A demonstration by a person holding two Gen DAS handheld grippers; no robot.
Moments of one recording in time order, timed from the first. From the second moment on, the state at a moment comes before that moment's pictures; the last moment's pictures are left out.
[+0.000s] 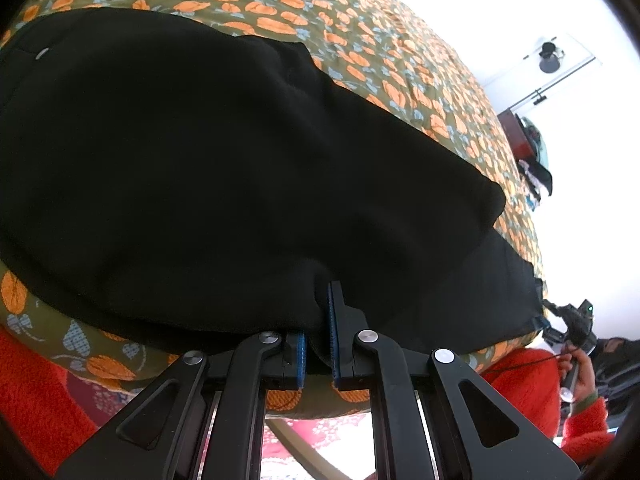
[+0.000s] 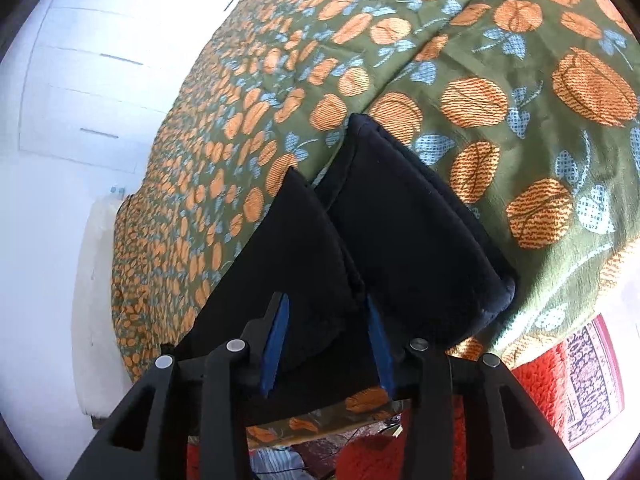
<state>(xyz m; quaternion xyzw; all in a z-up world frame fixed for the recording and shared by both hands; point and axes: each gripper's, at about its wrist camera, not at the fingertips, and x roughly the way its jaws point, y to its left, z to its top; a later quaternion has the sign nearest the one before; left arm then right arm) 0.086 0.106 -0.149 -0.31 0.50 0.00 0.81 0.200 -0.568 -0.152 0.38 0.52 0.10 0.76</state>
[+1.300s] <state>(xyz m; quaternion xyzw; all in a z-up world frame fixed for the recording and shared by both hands) 0.088 0.076 -0.146 -0.27 0.53 -0.05 0.80 0.166 -0.590 -0.126 0.27 0.49 -0.05 0.83</state>
